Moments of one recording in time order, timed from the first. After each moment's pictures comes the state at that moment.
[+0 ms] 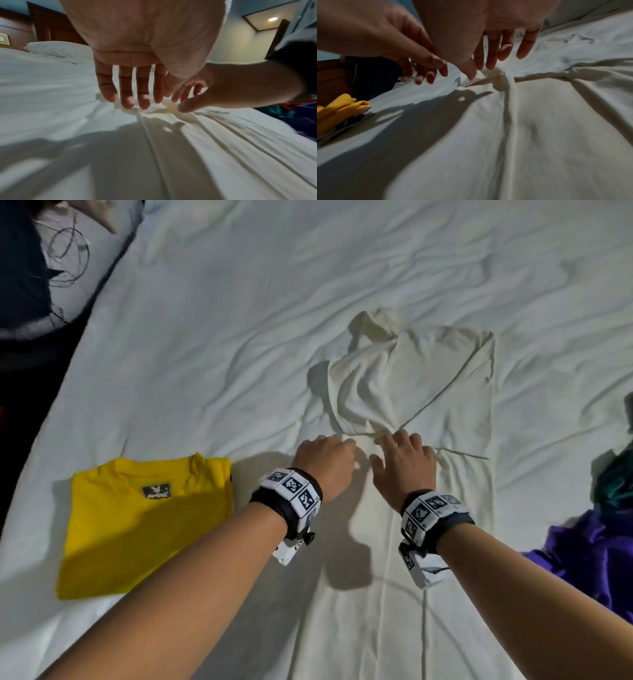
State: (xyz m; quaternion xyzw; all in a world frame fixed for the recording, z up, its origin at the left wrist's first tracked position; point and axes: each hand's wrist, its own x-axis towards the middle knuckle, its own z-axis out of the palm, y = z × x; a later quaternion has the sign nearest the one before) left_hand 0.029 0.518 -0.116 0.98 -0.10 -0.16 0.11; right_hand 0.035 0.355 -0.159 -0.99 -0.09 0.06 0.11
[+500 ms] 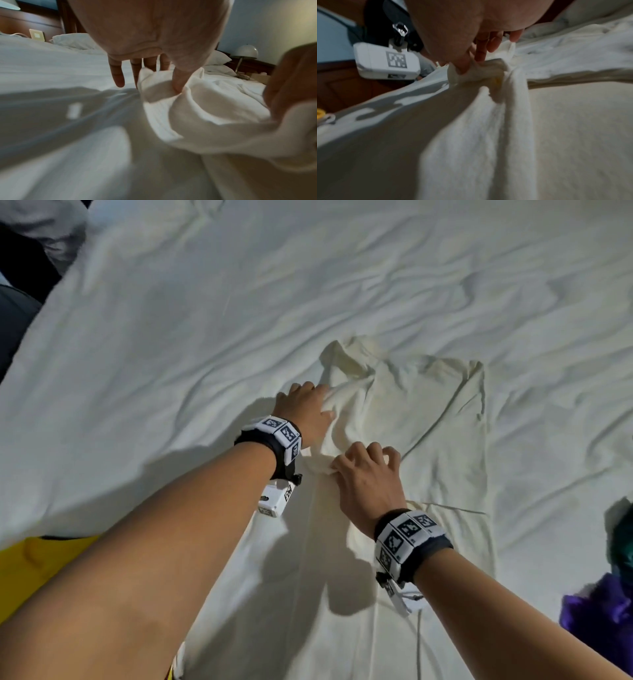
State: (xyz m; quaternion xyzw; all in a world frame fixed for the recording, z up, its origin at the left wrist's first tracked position) left_hand 0.224 0.526 -0.168 0.98 -0.04 -0.14 0.13; right_hand 0.113 0.369 -0.191 -0.97 -0.19 -0.04 0.12
